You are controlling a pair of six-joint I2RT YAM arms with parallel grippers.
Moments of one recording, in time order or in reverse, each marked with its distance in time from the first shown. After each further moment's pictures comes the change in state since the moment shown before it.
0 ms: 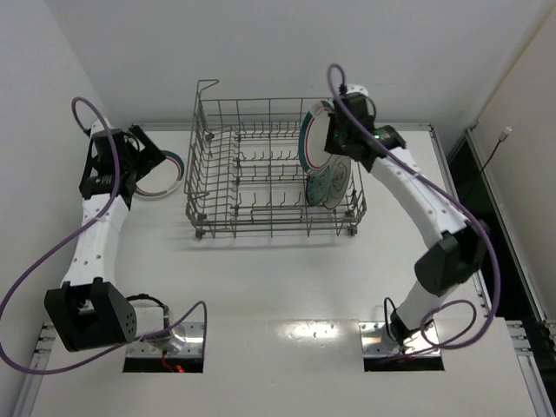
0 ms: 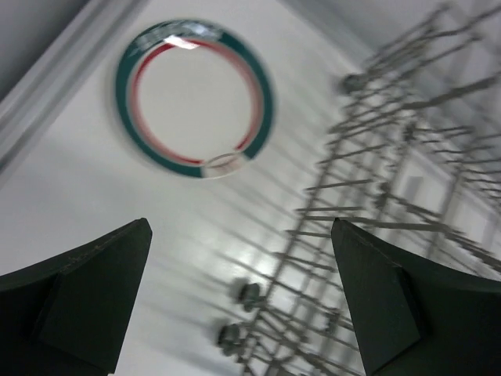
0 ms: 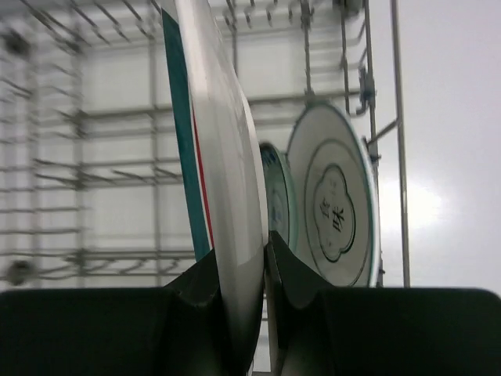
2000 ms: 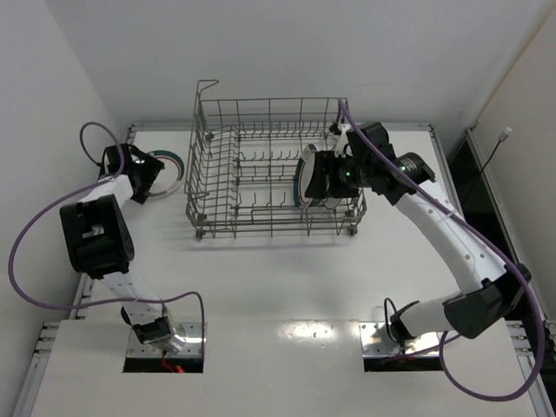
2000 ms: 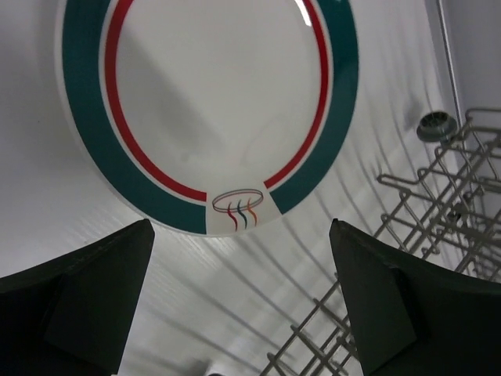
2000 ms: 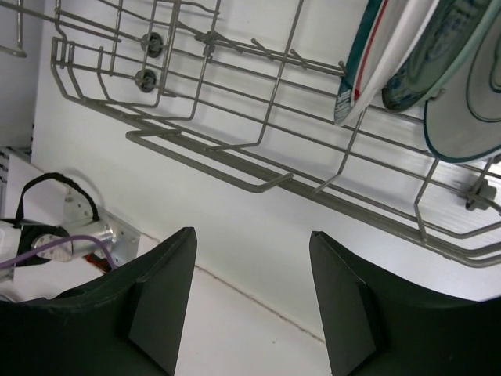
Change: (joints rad) left arm 0.155 0.512 -0.018 0.245 0.125 -0.307; right arm 0.085 -0.262 -0.207 -0.241 -0.441 -0.007
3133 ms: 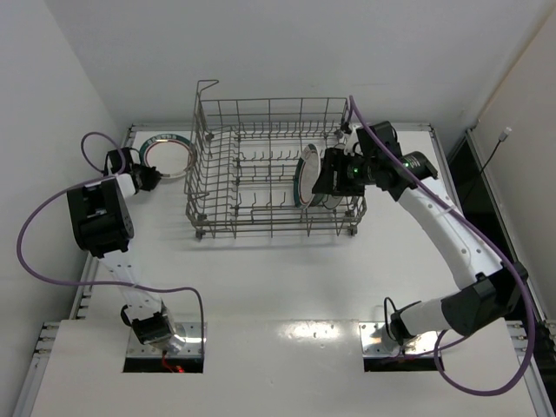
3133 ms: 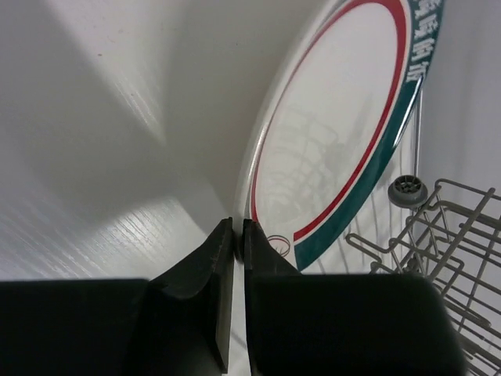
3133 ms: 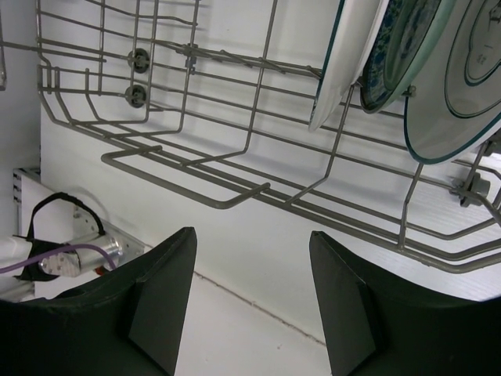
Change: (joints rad) left arm 0.037 0.256 0.080 0.195 0.087 -0.224; right arm -0.098 0.016 -0.052 0.041 -0.070 0.018
